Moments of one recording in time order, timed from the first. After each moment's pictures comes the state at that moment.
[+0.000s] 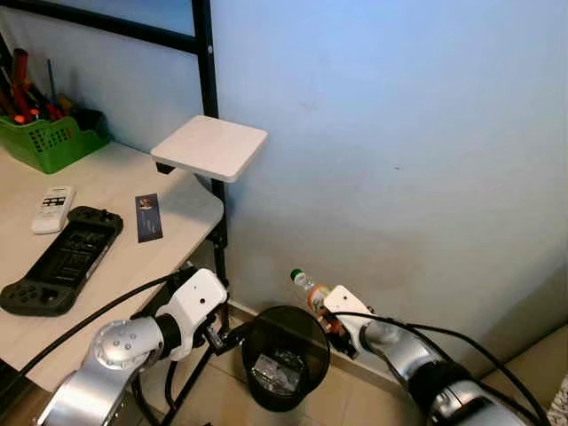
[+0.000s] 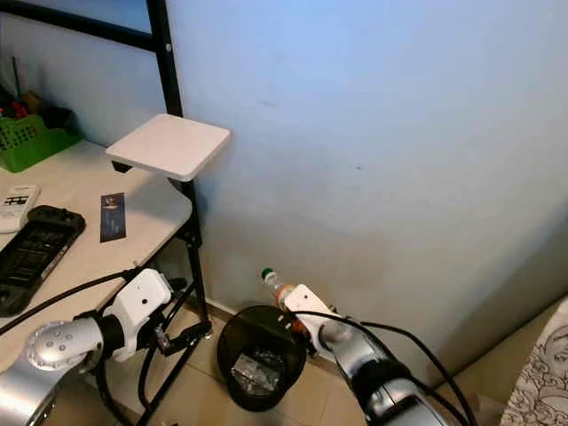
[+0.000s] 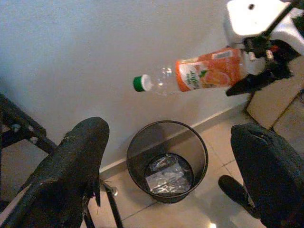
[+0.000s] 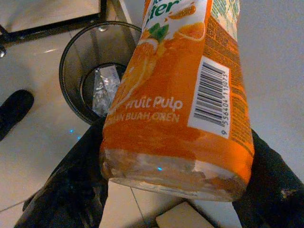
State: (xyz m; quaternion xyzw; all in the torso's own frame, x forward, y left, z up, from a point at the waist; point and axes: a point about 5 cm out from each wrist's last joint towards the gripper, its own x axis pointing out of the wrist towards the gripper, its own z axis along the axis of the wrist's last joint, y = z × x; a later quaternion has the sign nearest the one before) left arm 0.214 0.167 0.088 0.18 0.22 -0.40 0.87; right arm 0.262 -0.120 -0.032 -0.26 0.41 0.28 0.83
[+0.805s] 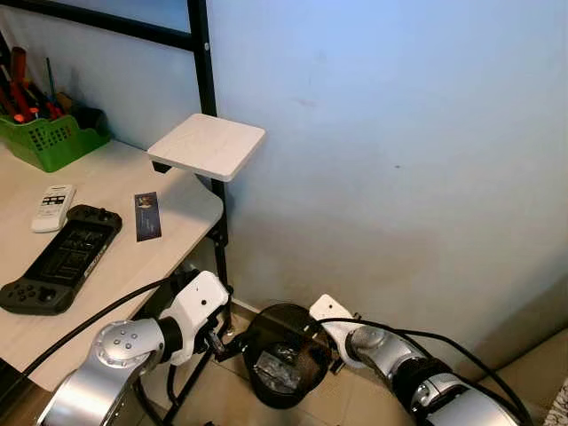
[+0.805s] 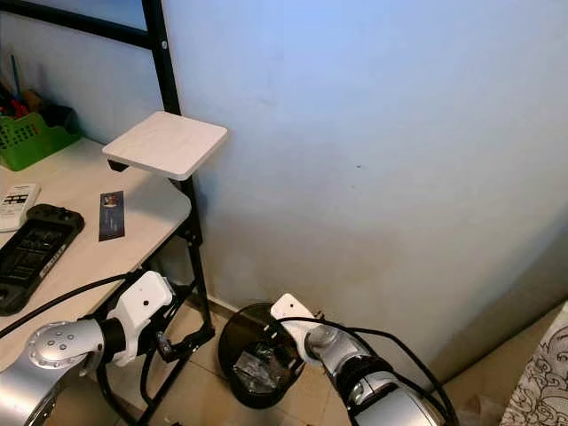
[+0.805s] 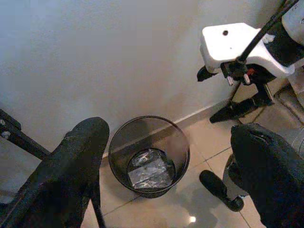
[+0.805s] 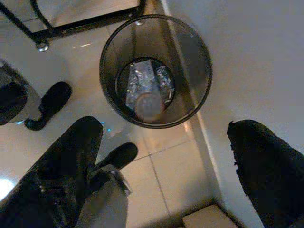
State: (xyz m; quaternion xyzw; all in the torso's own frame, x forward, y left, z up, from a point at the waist) left arm 0.211 0.164 0.086 0.15 0.24 -0.42 0.86; right arm 0.249 -0.101 -0.044 -0.22 0.44 0.33 0.80
